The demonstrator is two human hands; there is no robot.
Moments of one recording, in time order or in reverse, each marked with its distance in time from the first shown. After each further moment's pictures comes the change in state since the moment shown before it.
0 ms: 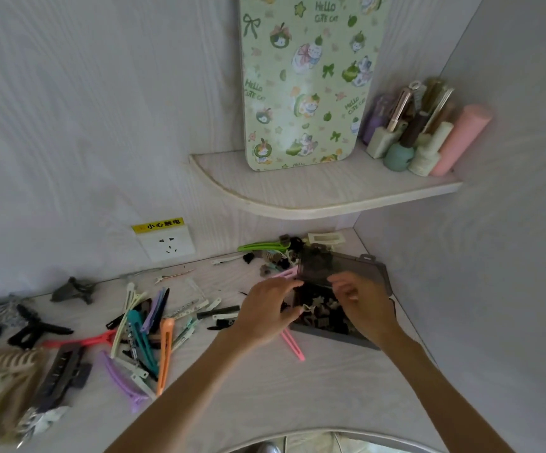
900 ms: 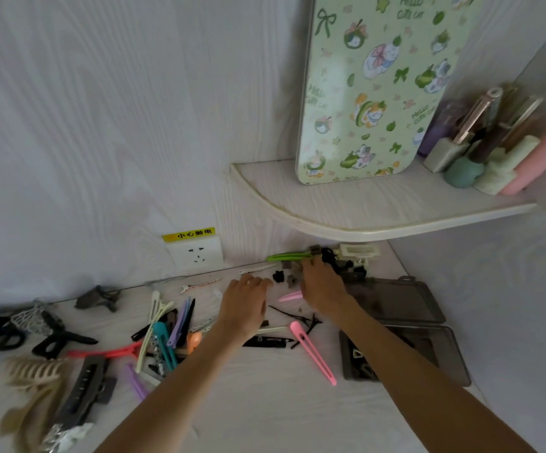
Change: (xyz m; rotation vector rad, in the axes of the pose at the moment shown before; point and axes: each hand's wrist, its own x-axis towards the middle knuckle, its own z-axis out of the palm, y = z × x) left_hand 0.001 -0.095 -0.016 0.395 -0.061 -0.242; right_hand 0.086 -0.059 0.101 -0.609 -0.365 -0.006
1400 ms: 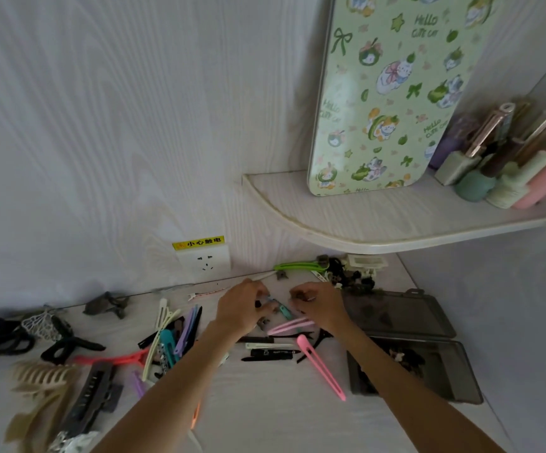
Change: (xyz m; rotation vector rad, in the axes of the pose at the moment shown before) left_hand 0.008 -0.019 -0.010 -0.363 -0.086 -0.208; right_hand -0.010 -0.011 0.011 0.805 0.016 0.094
